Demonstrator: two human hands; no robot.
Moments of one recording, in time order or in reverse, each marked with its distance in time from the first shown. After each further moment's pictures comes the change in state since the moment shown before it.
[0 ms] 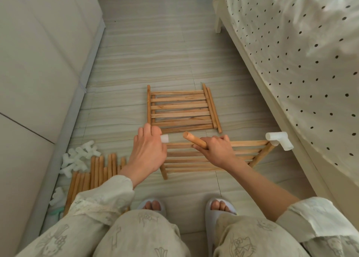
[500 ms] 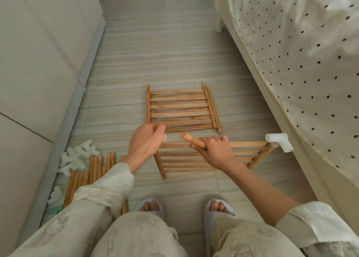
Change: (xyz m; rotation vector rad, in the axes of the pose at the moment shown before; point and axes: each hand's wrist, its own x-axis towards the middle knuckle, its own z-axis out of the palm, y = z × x) left_hand 0.024 0.008 -0.009 -0.450 -0.016 -0.270; right_hand 0.001 -0.001 0.001 -0.035 0.016 -0.002
